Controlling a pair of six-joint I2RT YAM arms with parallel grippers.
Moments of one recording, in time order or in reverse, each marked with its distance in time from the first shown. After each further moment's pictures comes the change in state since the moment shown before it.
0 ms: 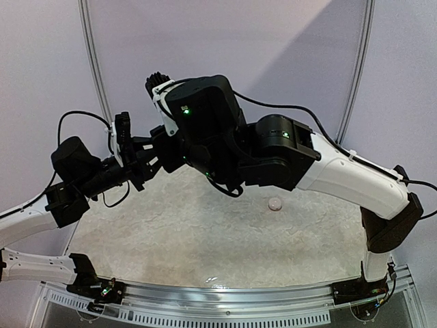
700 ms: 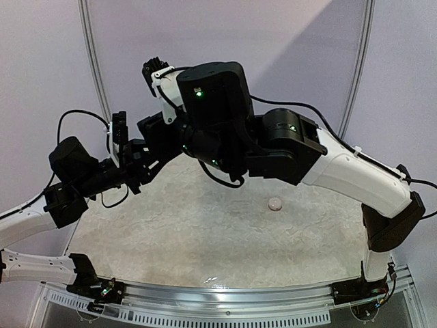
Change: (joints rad) left arm 0.011 -0.012 0.000 -0.002 0.084 -0.113; right arm -0.008 -0.009 0.020 0.080 -0.129 -0.008
